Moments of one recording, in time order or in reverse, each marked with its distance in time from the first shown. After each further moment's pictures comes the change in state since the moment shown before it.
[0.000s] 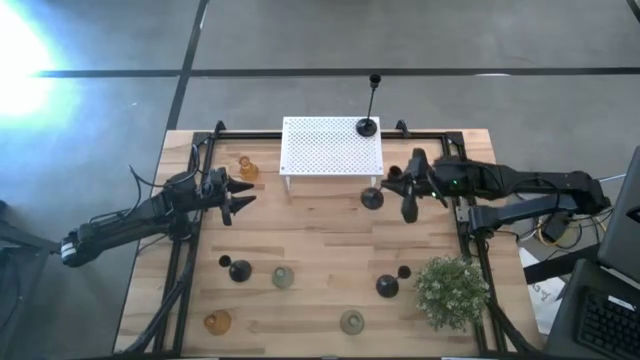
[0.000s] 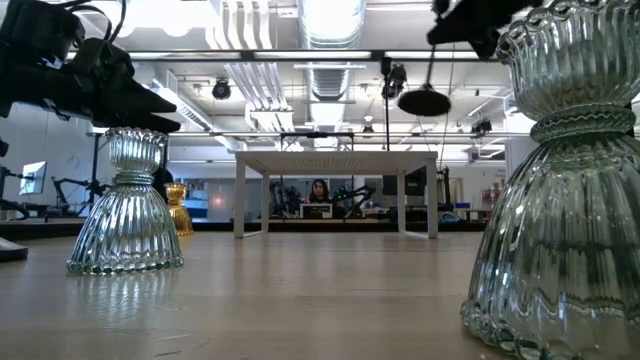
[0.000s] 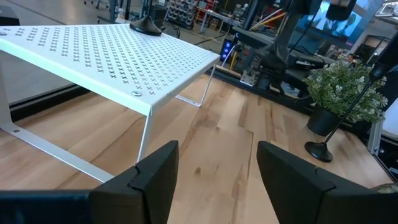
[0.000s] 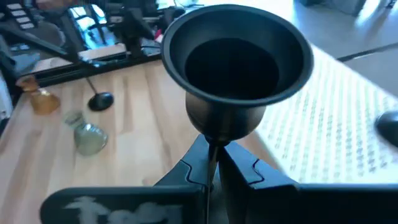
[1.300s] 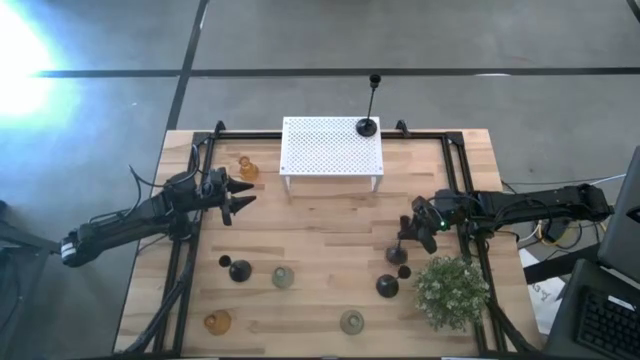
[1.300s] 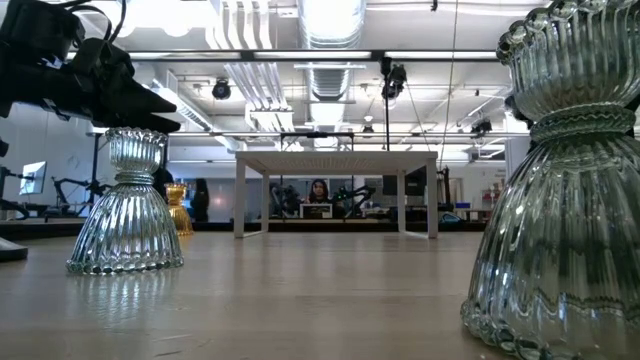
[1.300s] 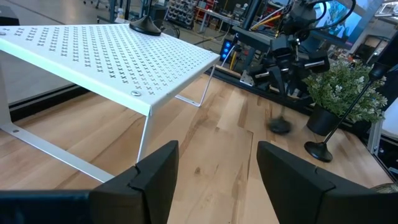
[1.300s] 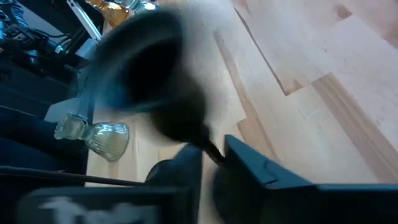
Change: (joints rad) left arm 0.000 0.000 0.000 0.000 0.000 0.000; right arm 0.041 -0.312 -0.647 0.196 -0.437 0.470
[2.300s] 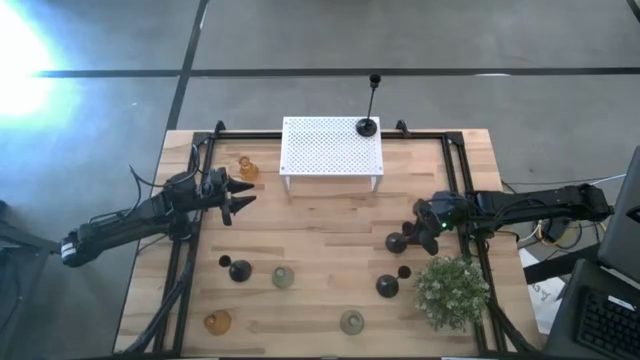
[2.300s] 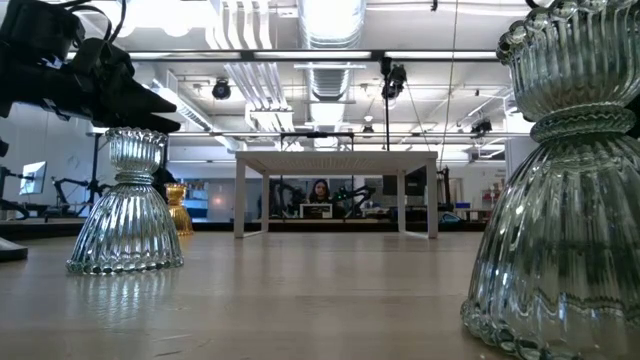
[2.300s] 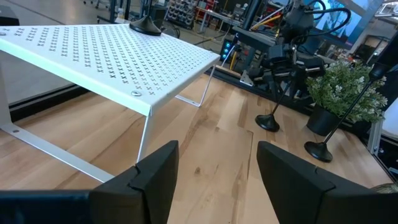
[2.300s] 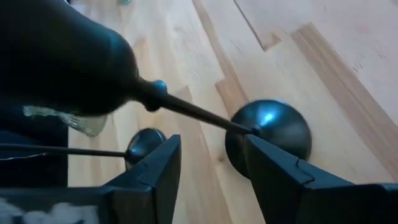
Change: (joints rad) left arm 0.000 0.000 0.000 0.000 0.000 0.000; right arm 0.001 0.001 0.012 -0.148 -0.011 0.000
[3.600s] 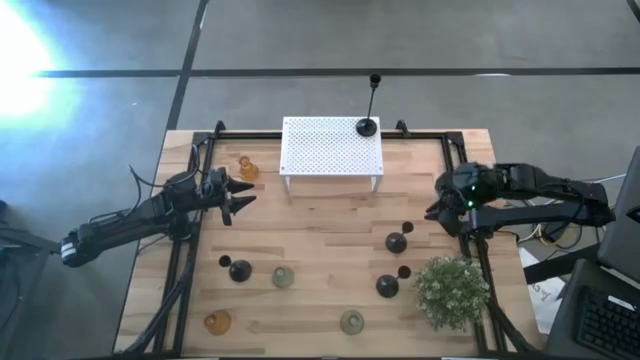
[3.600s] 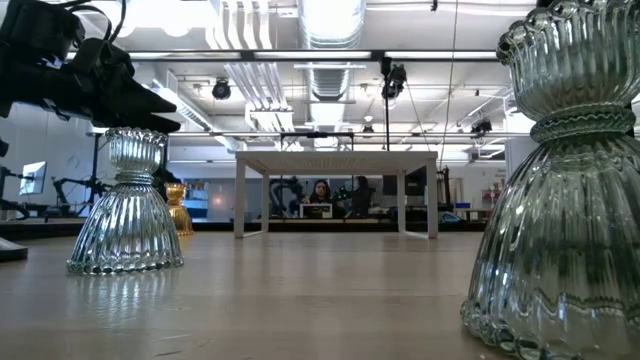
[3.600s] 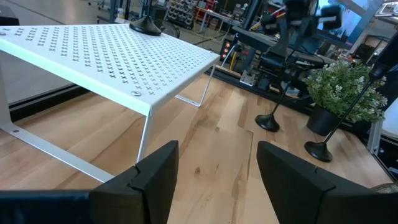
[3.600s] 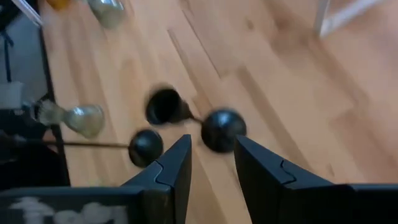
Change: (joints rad) left arm 0.000 0.000 0.000 0.000 0.000 0.000; right arm -0.085 0.028 0.563 -0.720 0.113 -0.129
